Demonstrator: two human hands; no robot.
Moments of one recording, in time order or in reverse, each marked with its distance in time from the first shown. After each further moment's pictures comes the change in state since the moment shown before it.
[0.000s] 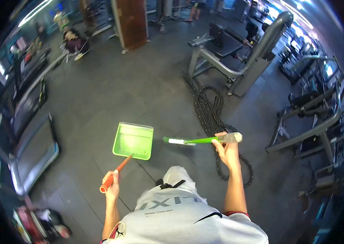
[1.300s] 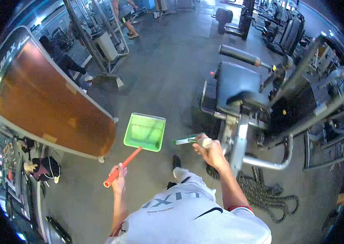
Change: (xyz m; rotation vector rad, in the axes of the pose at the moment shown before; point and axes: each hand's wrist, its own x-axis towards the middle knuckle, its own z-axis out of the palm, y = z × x) left_hand 1.453 0.340 0.718 -0.096 -0.402 0.010; right_hand 1.376 0.190 0.324 0.033 0.136 0.066
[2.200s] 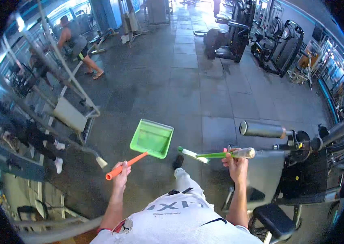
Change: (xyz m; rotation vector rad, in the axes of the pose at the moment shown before) left_hand 0.910 0.227 0.547 -0.011 -0.379 -0.066; right_hand 0.839 0.286 -0.102 0.038 0.688 0.439
